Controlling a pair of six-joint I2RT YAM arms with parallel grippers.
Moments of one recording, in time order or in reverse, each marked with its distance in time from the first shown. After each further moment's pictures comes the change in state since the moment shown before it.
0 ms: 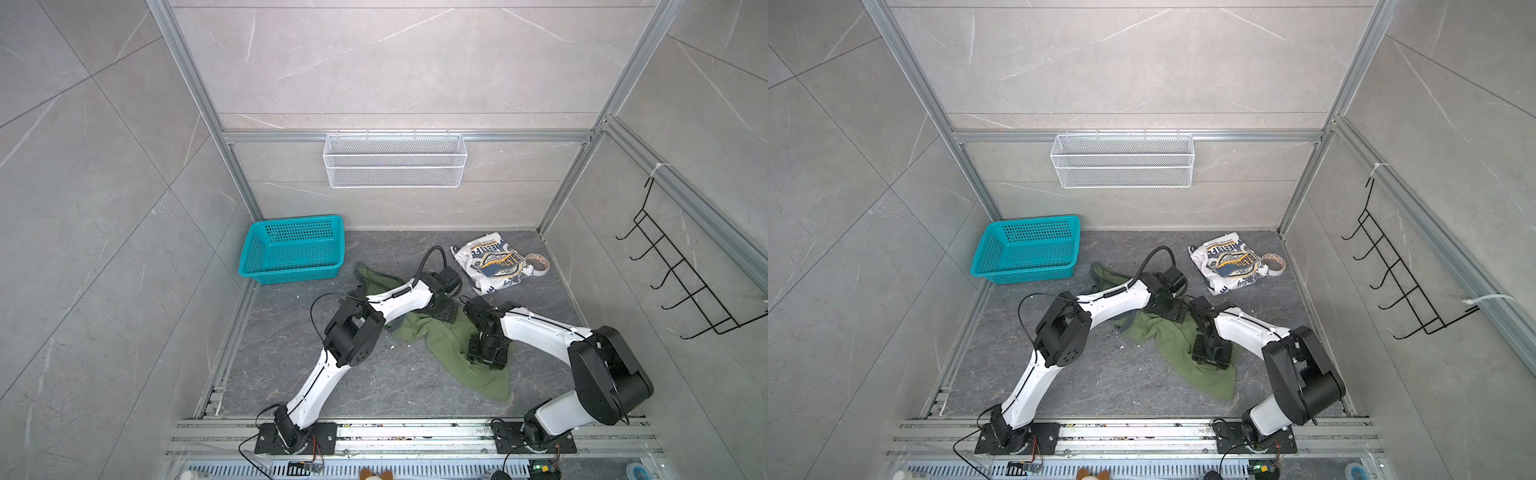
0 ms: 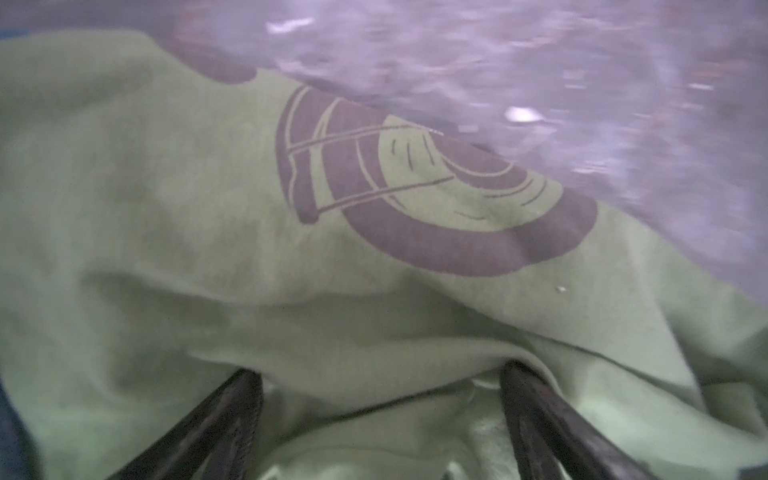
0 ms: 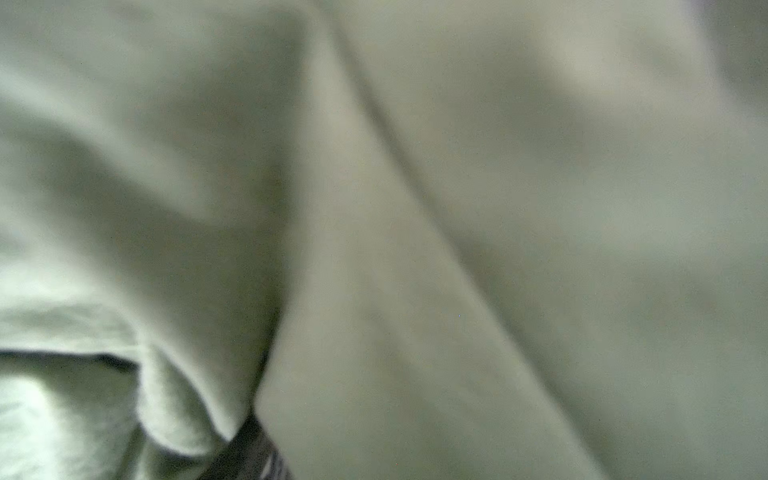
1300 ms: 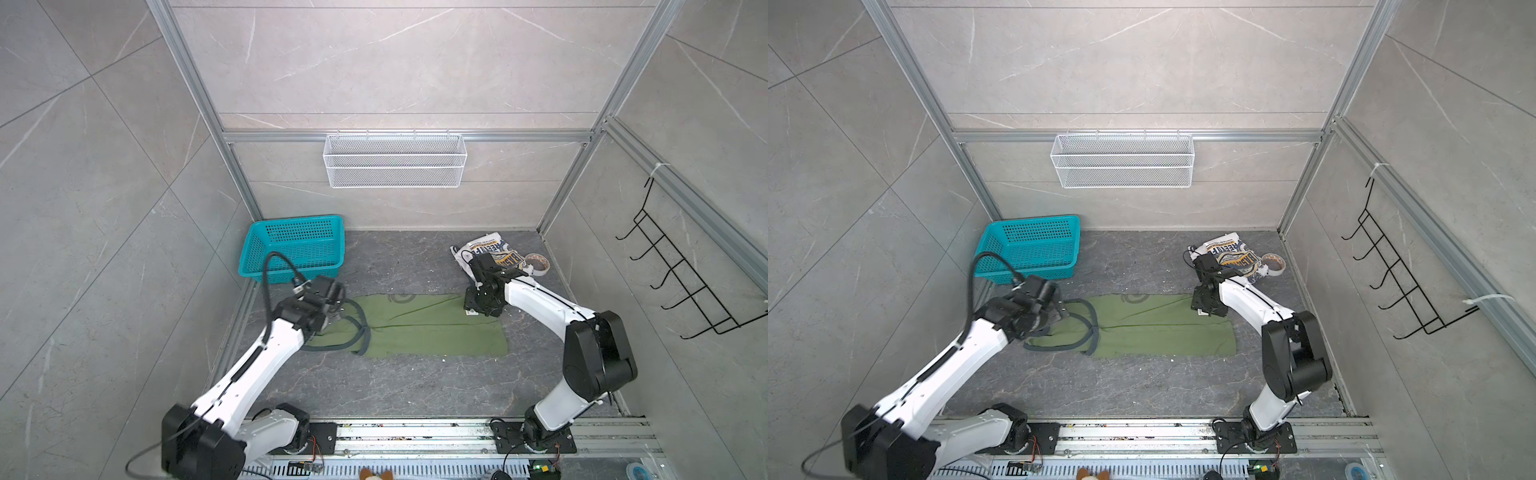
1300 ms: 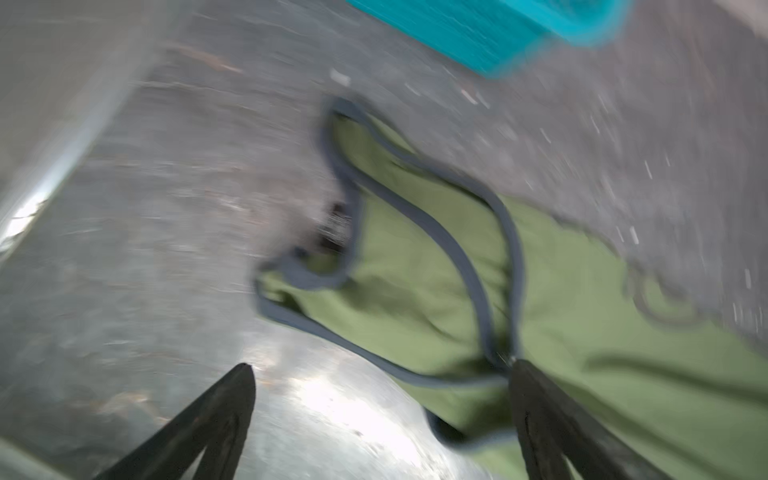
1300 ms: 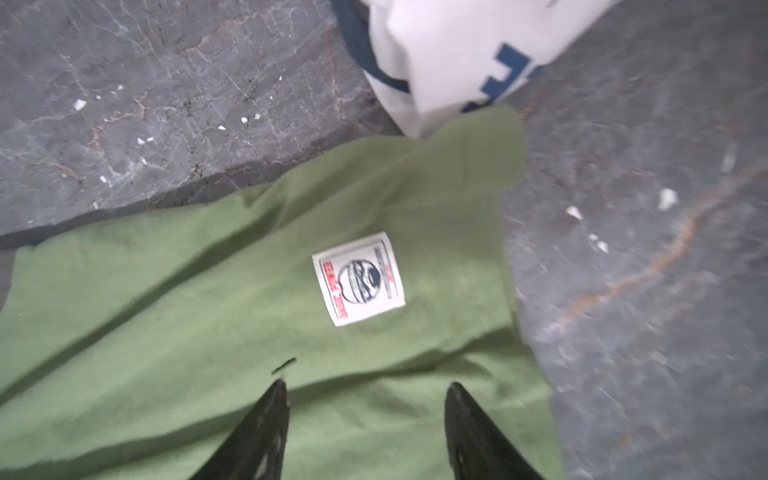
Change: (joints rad) left arm 0.358 -1.069 -0.883 -0.129 -0.354 -0.410; right arm -0.142 0.182 0.392 0.137 0.132 -0.237
